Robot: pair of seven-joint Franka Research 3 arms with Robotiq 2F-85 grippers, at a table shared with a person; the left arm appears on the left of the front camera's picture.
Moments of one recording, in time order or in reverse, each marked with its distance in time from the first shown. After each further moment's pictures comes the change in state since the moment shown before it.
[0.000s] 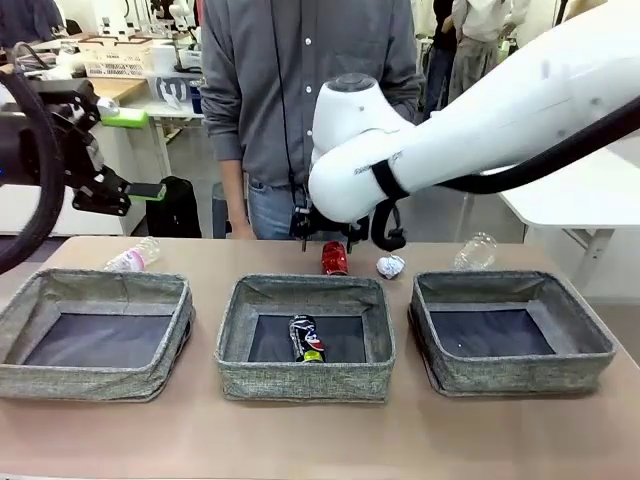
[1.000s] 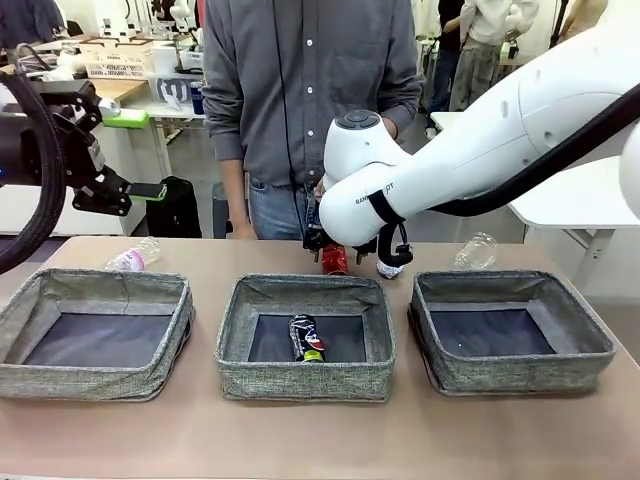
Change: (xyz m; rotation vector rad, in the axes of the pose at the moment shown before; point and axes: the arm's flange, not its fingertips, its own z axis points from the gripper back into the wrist) left arm 0.000 0.000 0.000 0.000 0.000 0.000; right arm 0.016 -0.032 -0.060 -0.018 -0.038 -0.031
